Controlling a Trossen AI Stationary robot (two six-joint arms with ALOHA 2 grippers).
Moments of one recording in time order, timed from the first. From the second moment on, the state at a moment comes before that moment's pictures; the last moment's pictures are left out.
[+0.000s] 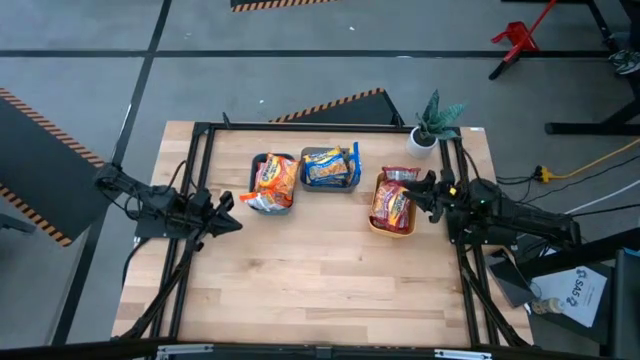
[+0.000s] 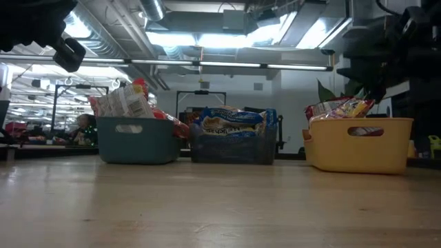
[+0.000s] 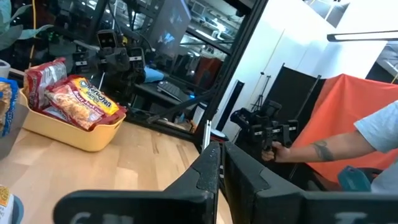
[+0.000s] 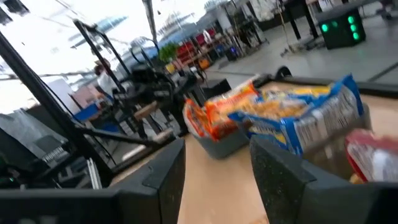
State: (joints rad) left arm -0.42 0.01 0.01 0.21 -0.17 -0.41; right arm -0.22 0.00 0.01 0.07 -0.05 0.52
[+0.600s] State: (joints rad) left arm -0.42 0.01 0.01 0.20 -0.17 -0.42; right arm -0.22 0.00 0.01 0.03 -0.06 0.55
